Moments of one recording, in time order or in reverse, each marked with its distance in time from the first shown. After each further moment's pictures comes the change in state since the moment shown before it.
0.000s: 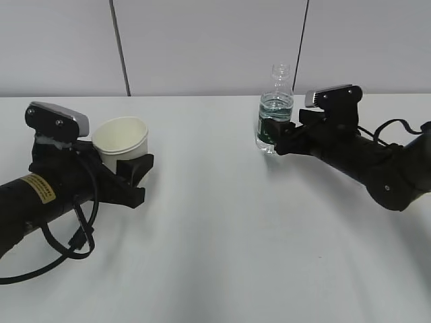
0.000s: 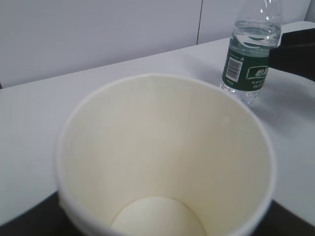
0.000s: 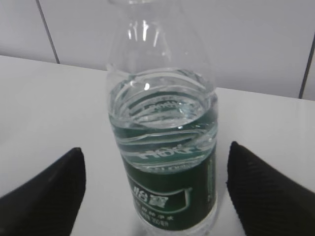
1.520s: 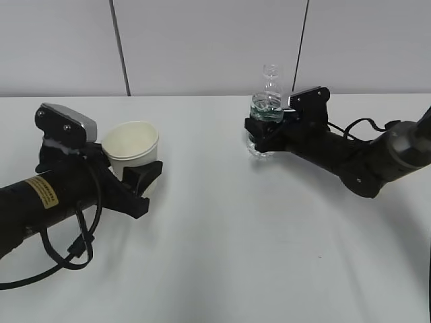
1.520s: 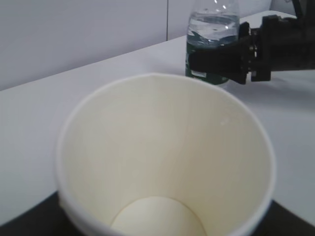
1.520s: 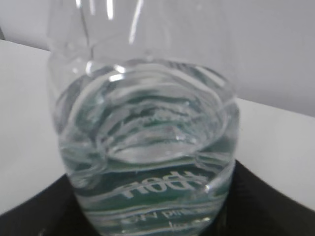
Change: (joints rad) left arm 0.000 0.000 0.000 0.107 0.000 -0.003; right arm 0.000 0.177 -0.256 -0.186 0.004 0.094
